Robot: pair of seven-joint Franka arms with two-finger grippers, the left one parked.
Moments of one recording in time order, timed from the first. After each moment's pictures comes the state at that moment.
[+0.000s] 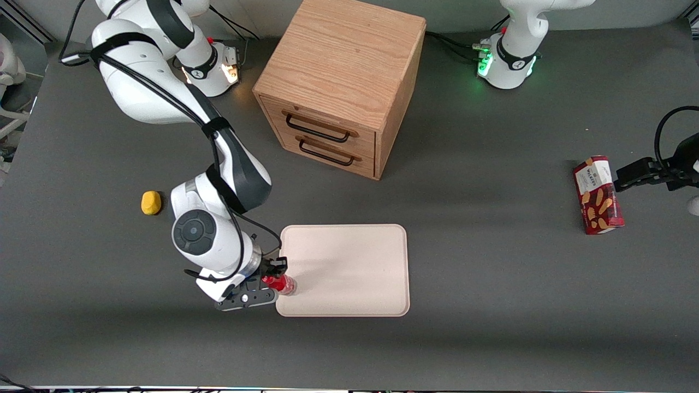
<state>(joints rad) 0.25 0.88 0.25 -1.04 -0.19 1.98 0.33</state>
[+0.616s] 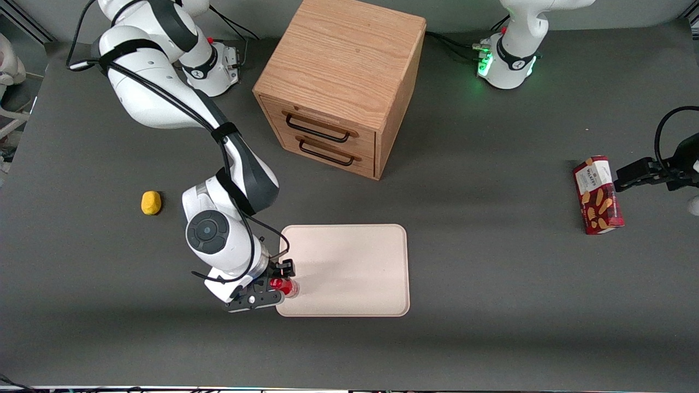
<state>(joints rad) 0.26 0.89 0.25 -1.03 -0.21 2.02 0.35</state>
